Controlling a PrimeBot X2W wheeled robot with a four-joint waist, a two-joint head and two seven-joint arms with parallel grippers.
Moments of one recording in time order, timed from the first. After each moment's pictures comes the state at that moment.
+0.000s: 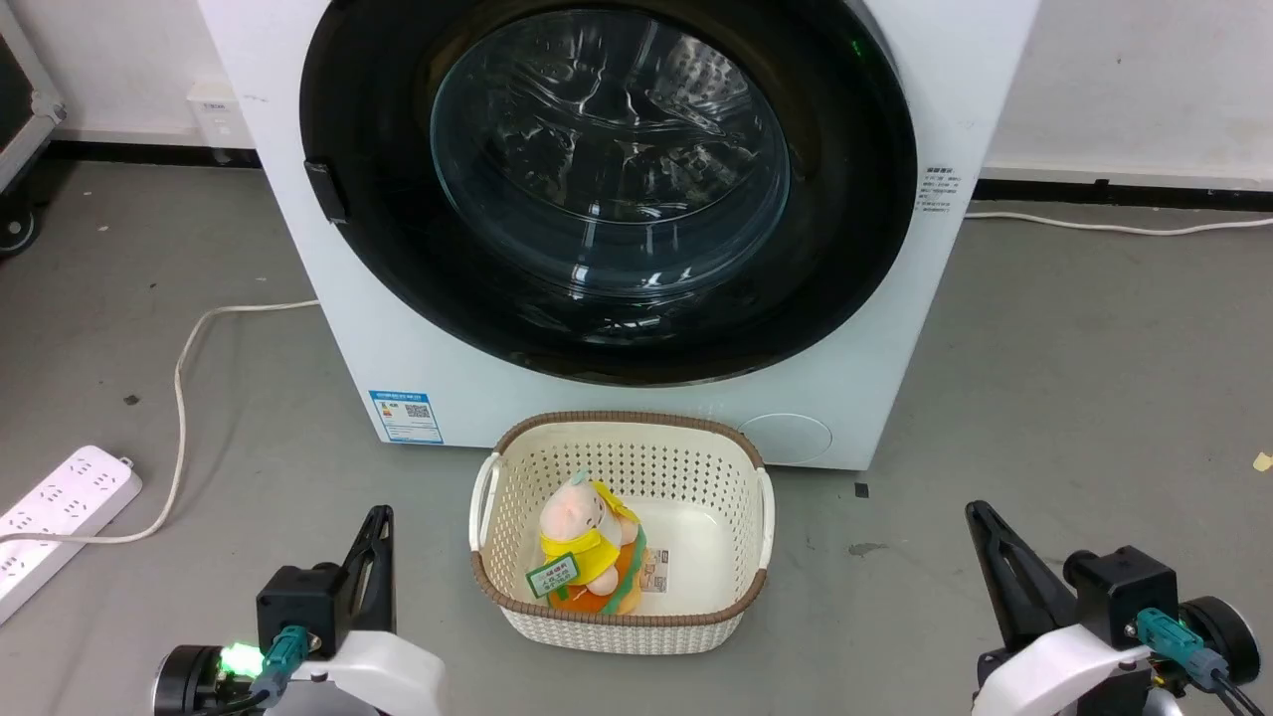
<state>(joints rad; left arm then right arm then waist) 0.02 0.05 0.00 0.00 0.00 0.00 0.00 0.01 -0.06 0.00 0.00 0.01 0.13 0.00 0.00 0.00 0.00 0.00</state>
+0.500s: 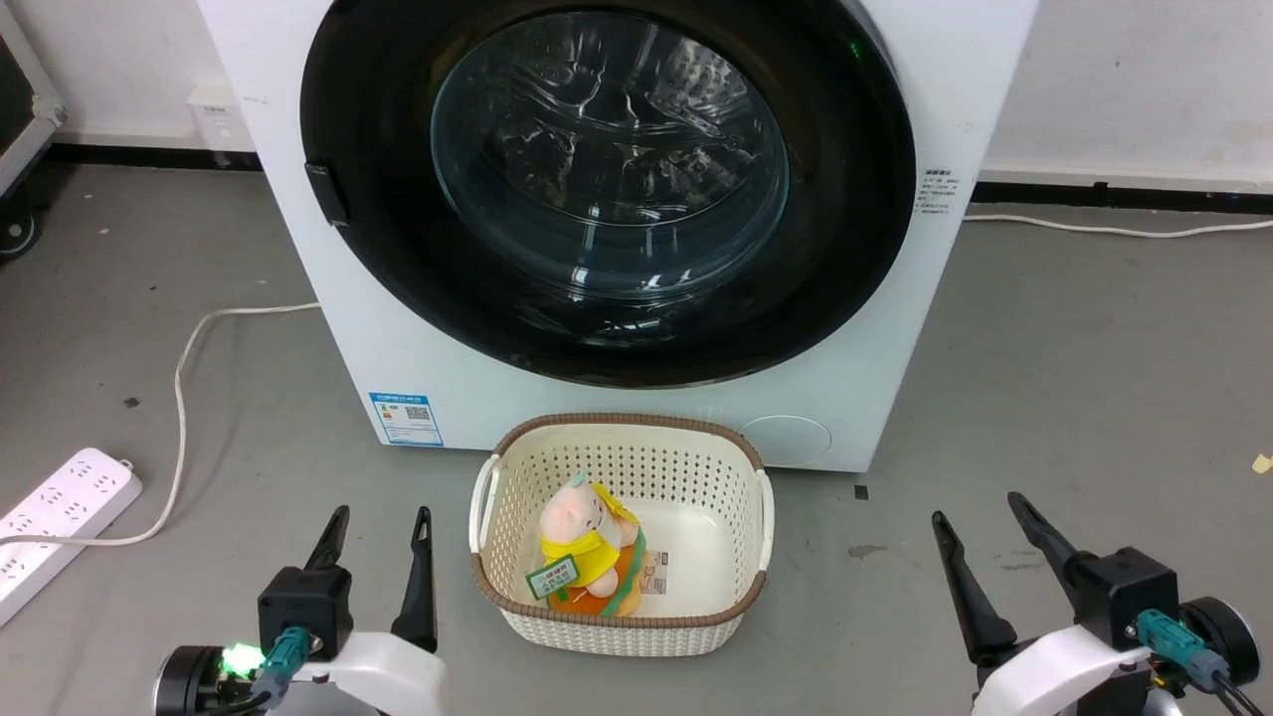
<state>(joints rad) 0.02 0.05 0.00 0.00 0.00 0.00 0.00 0.01 -0.06 0.00 0.01 0.01 0.13 0.00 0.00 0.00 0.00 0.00</state>
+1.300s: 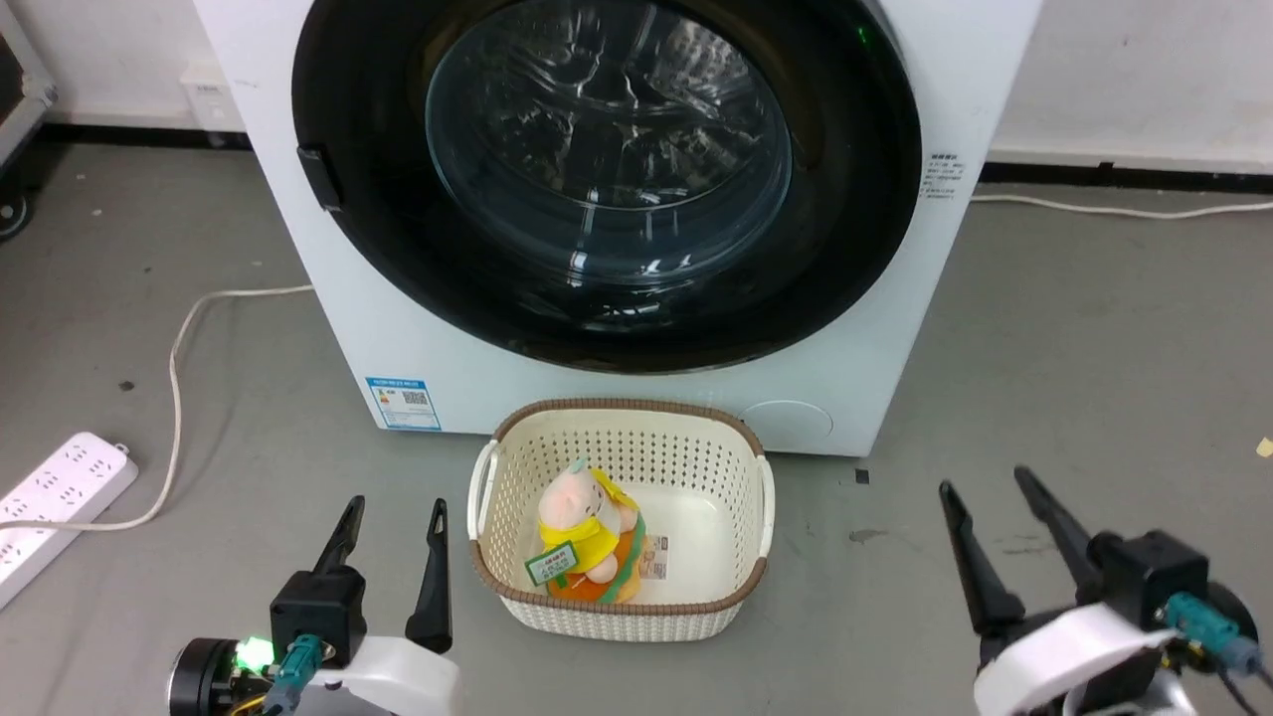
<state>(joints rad) 0.02 0.05 -0.03 0.00 0.00 0.00 -0.05 -0.01 -0.06 0.00 0.03 0.10 0.13 -0.05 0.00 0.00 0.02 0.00</state>
